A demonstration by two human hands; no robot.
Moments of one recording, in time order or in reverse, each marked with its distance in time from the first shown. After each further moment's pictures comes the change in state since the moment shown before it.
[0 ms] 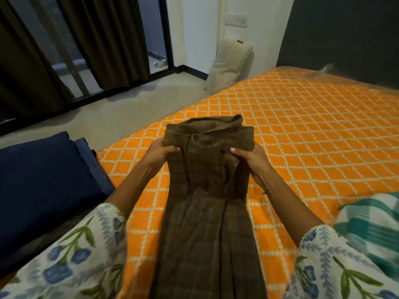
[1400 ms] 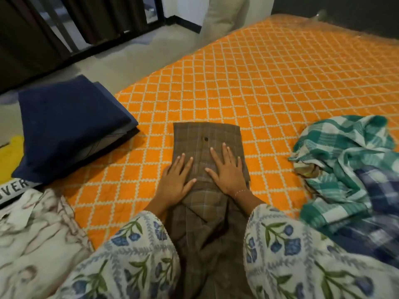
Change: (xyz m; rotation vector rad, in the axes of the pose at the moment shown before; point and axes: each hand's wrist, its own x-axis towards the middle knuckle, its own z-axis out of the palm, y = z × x) left_hand -0.266 -0.129 -0.001 1.453 -0.291 0.207; right_hand -0.241 0.113 0.024 -1.395 -0.245 -0.079
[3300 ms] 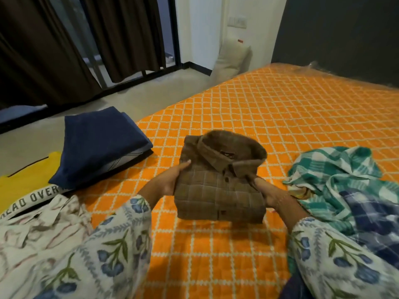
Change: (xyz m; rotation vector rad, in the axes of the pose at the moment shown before) left_hand -0.007 0.037 -0.124 -1.556 -0.294 -0.620; right_hand -0.028 0.058 -0.078 1.482 -0.388 0.452
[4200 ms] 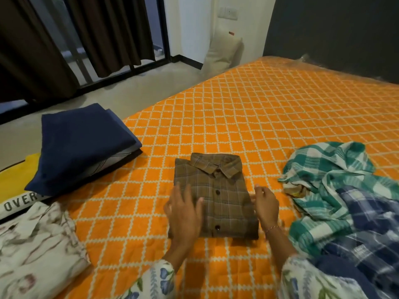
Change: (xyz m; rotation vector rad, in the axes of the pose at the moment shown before) left_hand 0.010 -0.111 0.063 1.106 0.870 0.655; right_hand -0.019 0.050 0.005 -0.394 0.818 -0.379
